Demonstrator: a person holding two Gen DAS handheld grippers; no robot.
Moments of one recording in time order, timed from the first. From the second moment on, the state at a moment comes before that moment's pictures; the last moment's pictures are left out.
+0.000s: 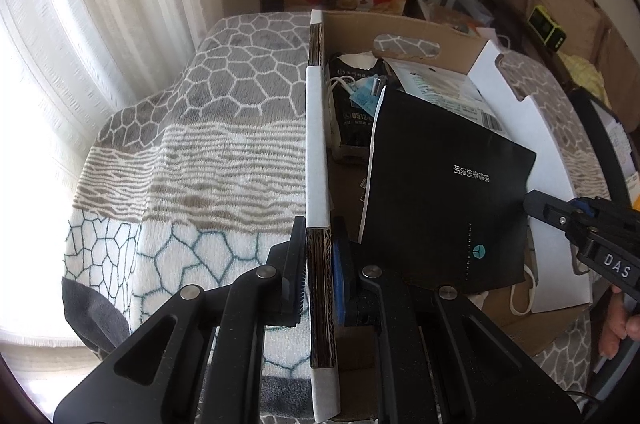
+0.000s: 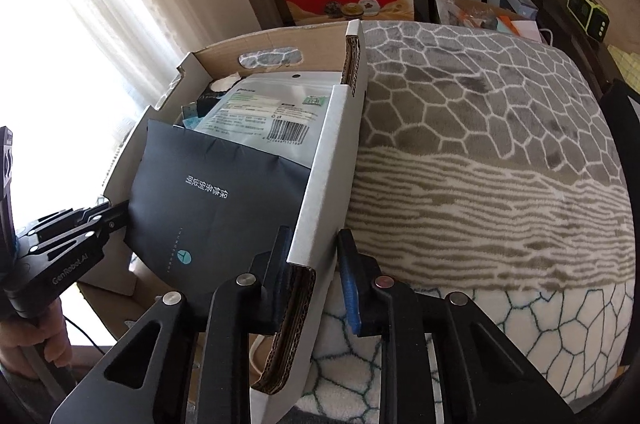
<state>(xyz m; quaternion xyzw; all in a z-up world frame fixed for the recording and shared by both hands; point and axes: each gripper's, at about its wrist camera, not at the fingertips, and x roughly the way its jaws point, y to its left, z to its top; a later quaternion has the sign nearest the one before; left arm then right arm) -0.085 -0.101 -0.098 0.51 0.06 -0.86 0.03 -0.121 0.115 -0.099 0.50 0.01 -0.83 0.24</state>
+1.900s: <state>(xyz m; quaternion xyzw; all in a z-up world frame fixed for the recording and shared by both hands) -0.097 0.007 -0.072 0.45 0.03 -0.89 0.01 -0.108 0.235 -0.073 0.41 0.01 -0.90 0.13</state>
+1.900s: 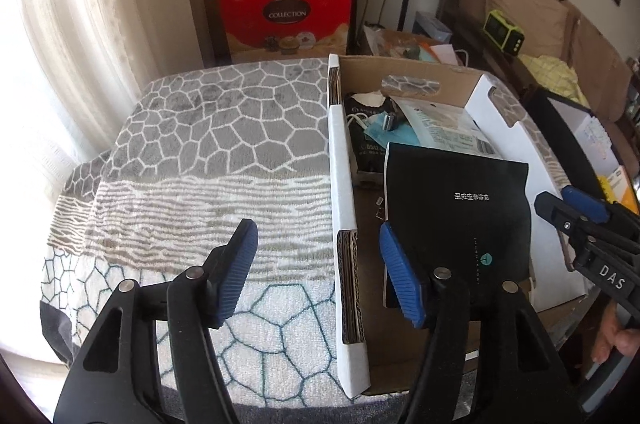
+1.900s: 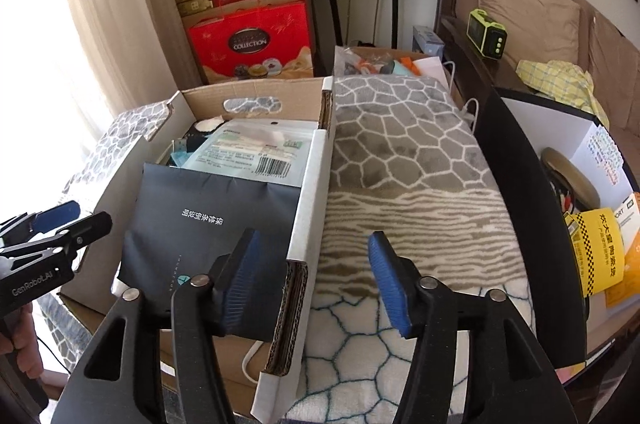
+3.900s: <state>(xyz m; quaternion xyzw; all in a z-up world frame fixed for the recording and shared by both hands) 0.038 0.000 -0.020 0.37 0.05 -0.92 0.05 0.021 0.249 -0.014 0.33 0.02 -0.94 0.12</state>
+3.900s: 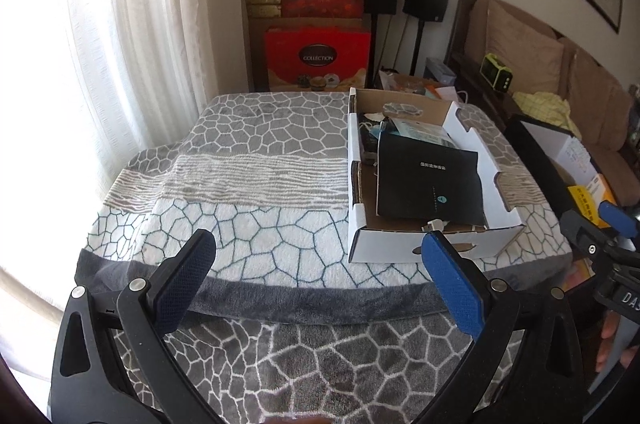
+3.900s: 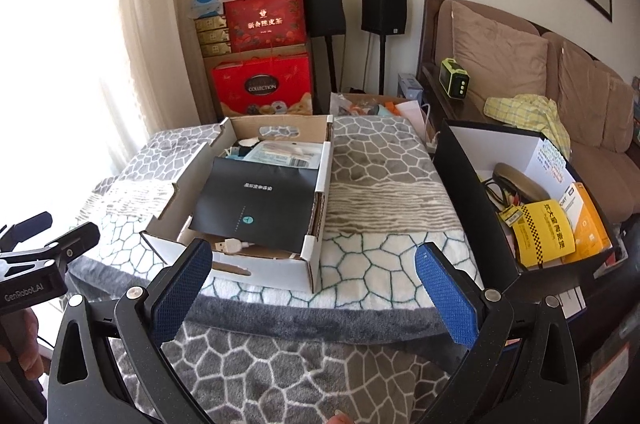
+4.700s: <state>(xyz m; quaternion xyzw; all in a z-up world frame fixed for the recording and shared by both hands) 0.037 0.002 -0.025 0.38 0.04 -0.92 0.06 0.019 0.253 -0.021 0.33 0.01 -0.94 0.11</state>
